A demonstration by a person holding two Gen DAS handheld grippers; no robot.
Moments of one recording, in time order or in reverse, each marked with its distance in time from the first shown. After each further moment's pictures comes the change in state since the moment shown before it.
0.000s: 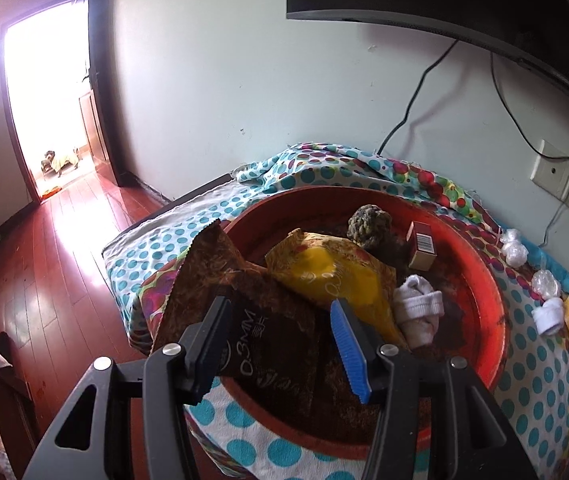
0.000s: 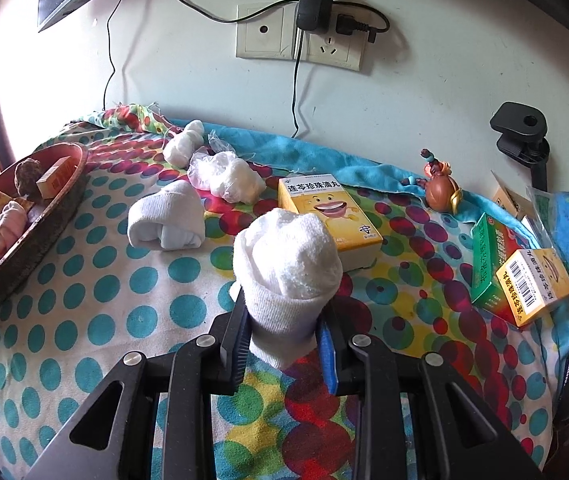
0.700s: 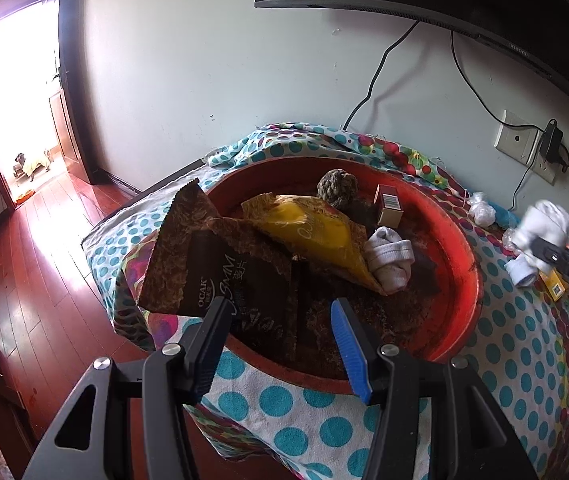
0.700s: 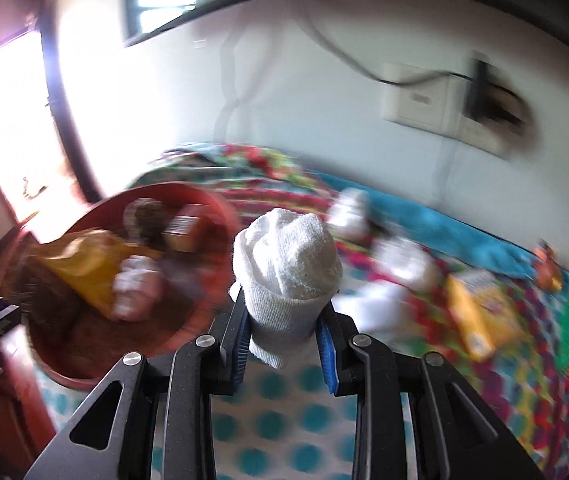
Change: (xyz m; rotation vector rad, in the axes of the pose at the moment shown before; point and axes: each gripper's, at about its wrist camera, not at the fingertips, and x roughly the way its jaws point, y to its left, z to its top) left arm -0.015 0.002 -0.030 0.045 0.050 -0.104; right arm -0.035 0.126 0.067 -0.088 -0.064 0.293
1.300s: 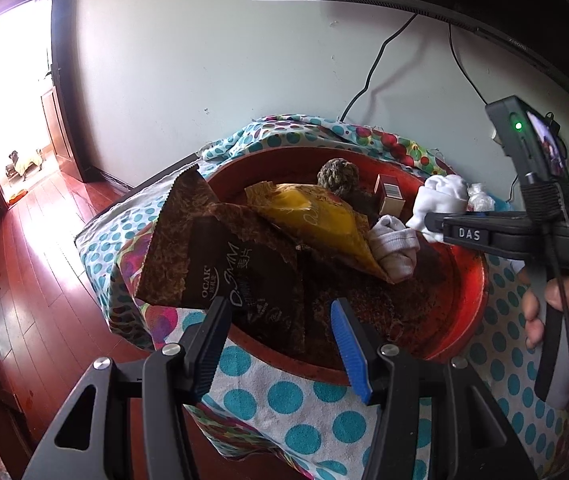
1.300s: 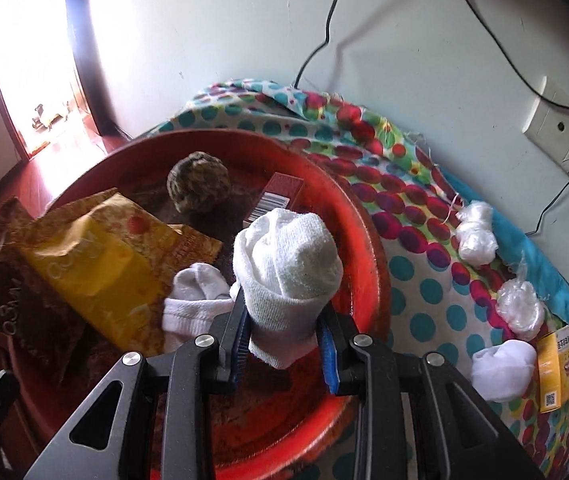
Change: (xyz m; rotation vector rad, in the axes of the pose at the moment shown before) left arm 0.008 0.009 -0.006 0.011 0.014 -0.025; right arm 0.098 0.093 0.027 -0.142 0.209 0.002
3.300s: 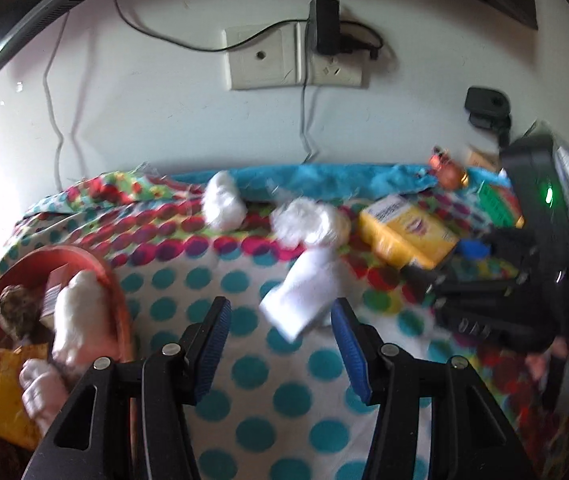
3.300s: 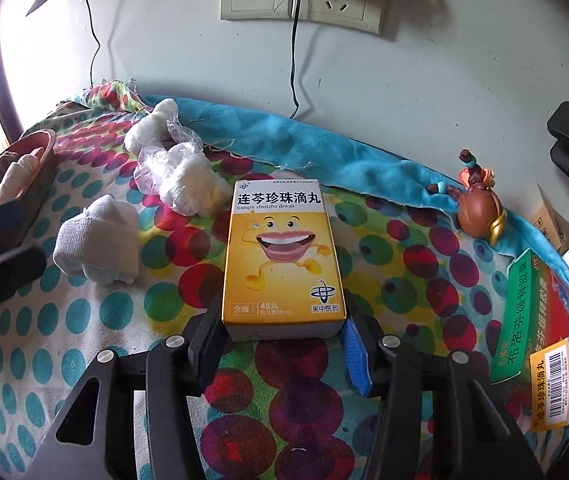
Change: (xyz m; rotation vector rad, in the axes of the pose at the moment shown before) left arm 0.076 -0.295 0.029 0.492 0.006 -0.421; right arm -0.024 -0.253 -0.126 0.206 -0.010 -0.182
